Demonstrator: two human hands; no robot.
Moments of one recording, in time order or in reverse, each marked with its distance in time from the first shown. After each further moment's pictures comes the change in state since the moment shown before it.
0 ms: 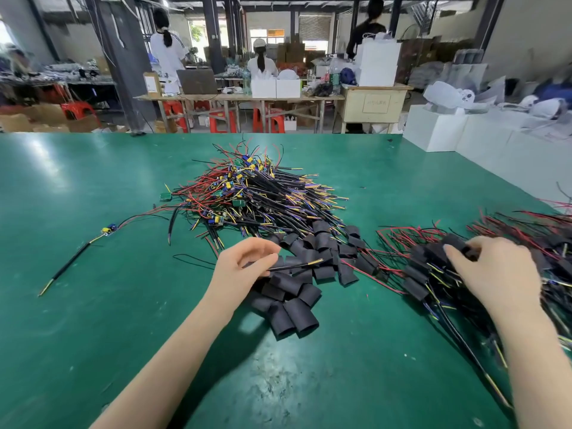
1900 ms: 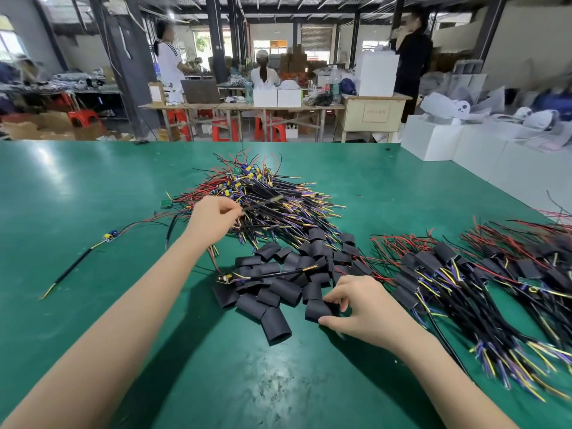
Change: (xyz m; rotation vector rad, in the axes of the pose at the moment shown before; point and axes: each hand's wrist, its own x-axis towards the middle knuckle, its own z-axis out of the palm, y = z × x) left_hand 0.100 0.028 -0.048 0.775 0.139 0.009; right_hand -0.064 -0.079 0.038 0.183 -0.525 -0.806
